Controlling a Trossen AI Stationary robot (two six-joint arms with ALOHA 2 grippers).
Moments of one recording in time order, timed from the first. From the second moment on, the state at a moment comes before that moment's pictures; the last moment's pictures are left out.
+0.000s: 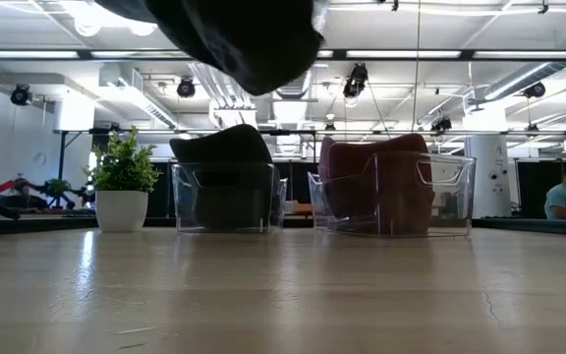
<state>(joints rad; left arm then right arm) -0.76 1.68 1.70 -1.48 -0.80 -0.02 0.30 1.54 1.49 -0.59 0.20 0.58</state>
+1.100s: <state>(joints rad) -0.81 1.69 1.71 -1.46 -0.59 0.02 0.28 1.95 1.97 -0.77 0.12 0.36</state>
